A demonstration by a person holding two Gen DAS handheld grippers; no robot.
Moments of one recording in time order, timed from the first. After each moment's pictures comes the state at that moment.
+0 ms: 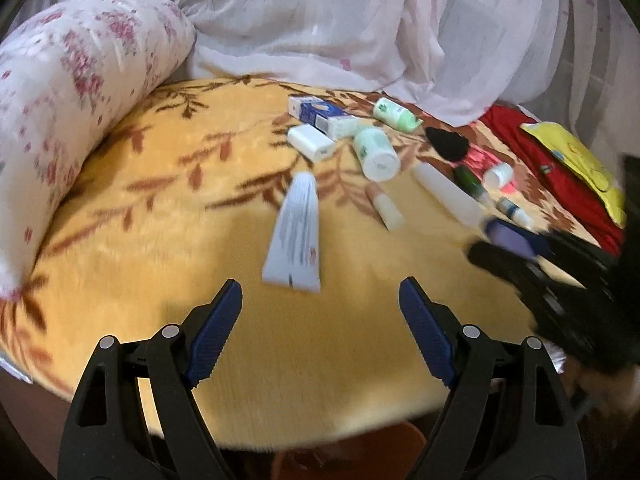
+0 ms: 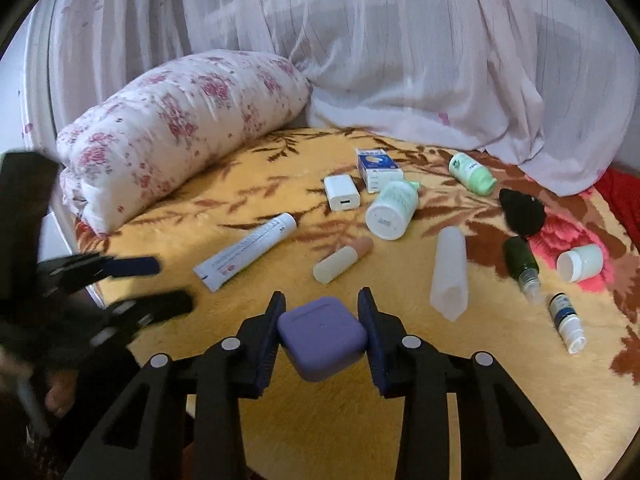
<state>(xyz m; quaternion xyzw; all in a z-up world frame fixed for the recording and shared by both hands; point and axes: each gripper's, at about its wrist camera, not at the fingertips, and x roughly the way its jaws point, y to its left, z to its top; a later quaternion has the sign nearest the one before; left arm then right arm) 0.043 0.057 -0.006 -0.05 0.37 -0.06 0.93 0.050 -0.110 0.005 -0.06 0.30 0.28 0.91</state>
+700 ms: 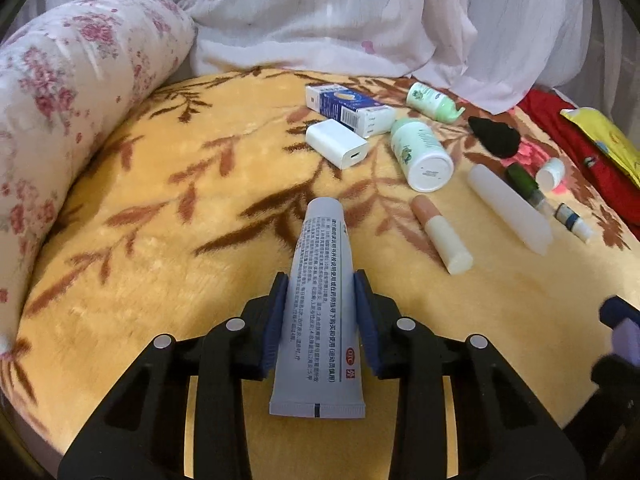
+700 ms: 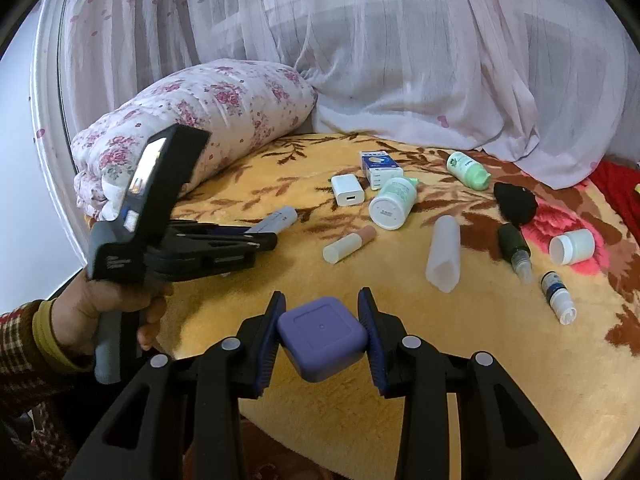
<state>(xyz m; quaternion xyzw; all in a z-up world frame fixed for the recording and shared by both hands) 0.095 0.059 -0.026 -0.02 0.39 -0.02 0.92 0.021 -0.127 0.006 -0.04 0.30 0.29 0.91</state>
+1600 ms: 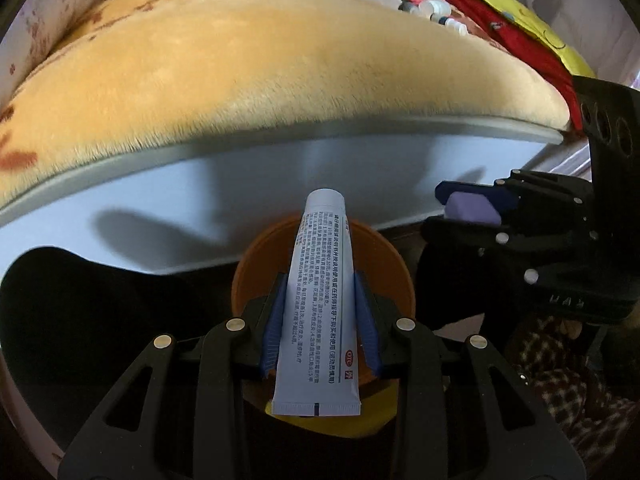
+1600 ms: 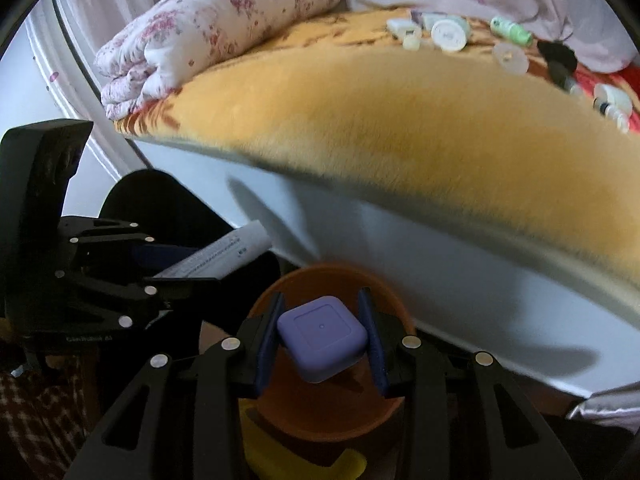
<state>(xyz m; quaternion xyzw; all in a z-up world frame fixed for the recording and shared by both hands) -0.094 0.032 -0.082 -0.01 0.54 -0.15 0.83 -0.079 -0.114 -0.082 -0.05 0.48 0.33 0.81</state>
